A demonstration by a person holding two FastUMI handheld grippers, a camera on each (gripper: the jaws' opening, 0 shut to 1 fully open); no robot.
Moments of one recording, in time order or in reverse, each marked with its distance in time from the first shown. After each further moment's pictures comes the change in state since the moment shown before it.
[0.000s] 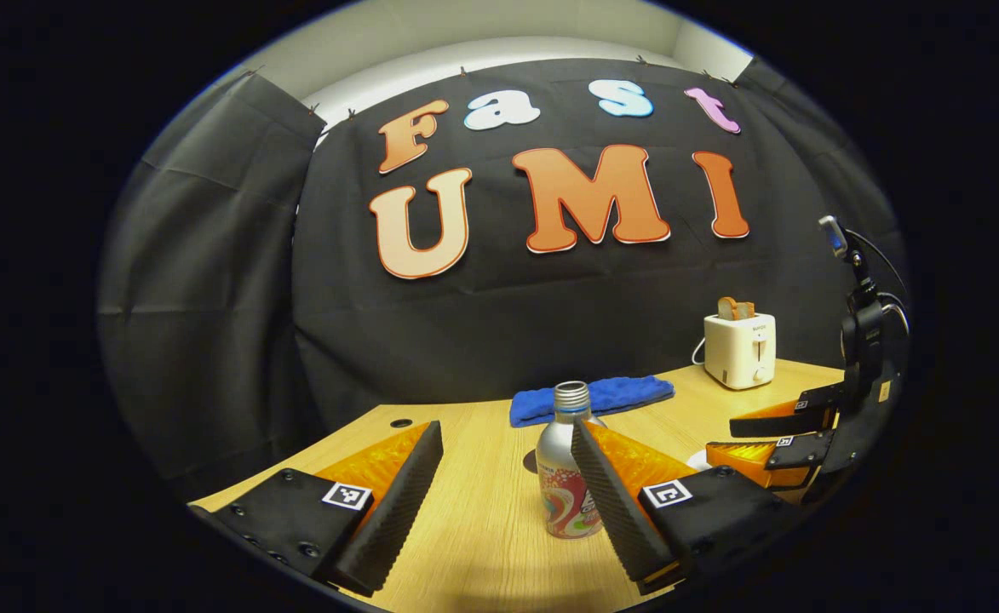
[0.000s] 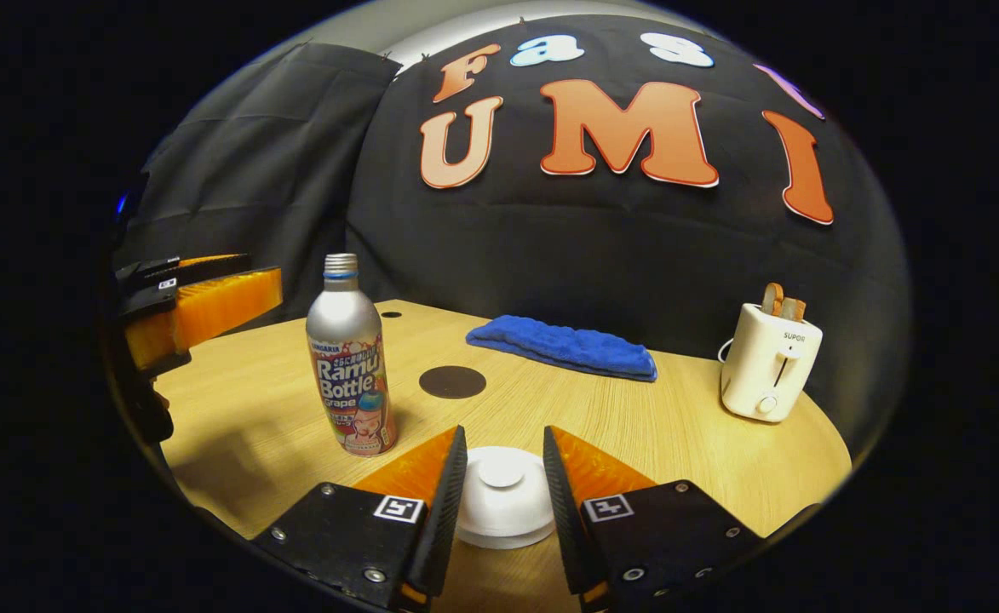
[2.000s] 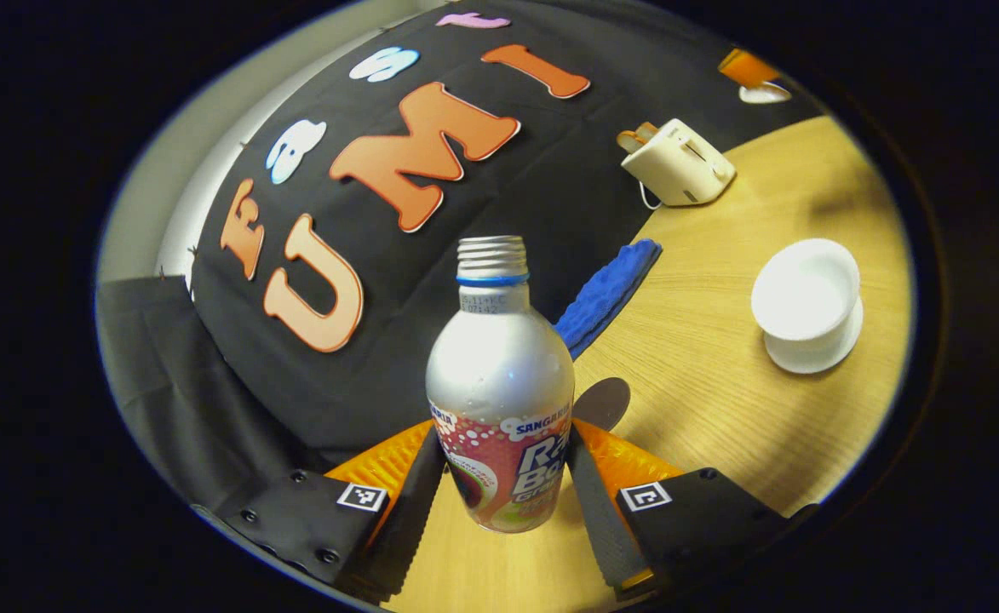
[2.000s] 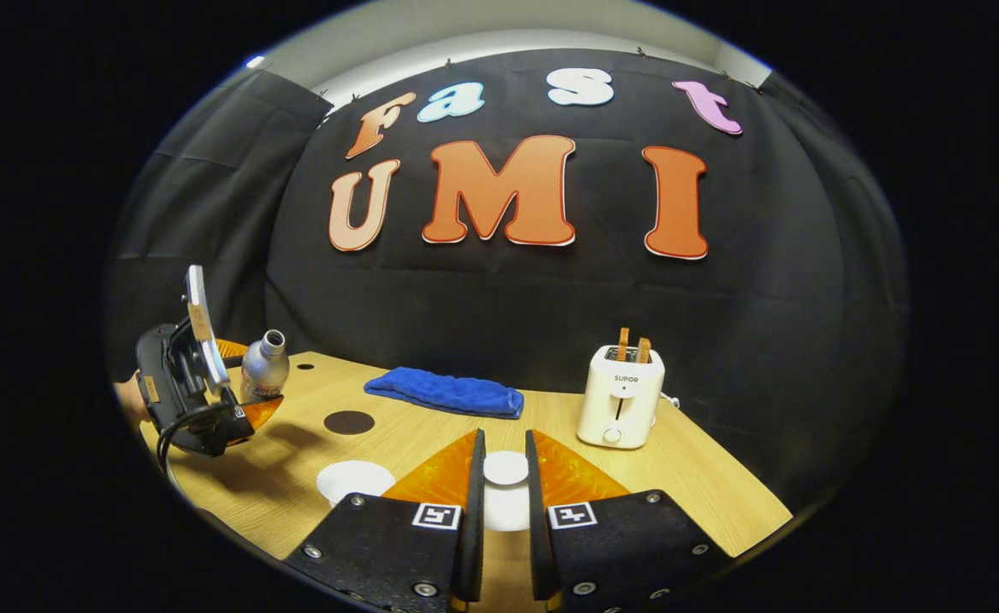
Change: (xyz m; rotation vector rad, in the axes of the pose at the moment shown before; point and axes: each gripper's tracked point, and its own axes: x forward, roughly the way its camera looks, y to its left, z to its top) left arm 0.082 -0.028 -0.047 0.803 0.064 -0.071; right arm -0.113 -0.136 0.053 0.065 -0.173 -0.294
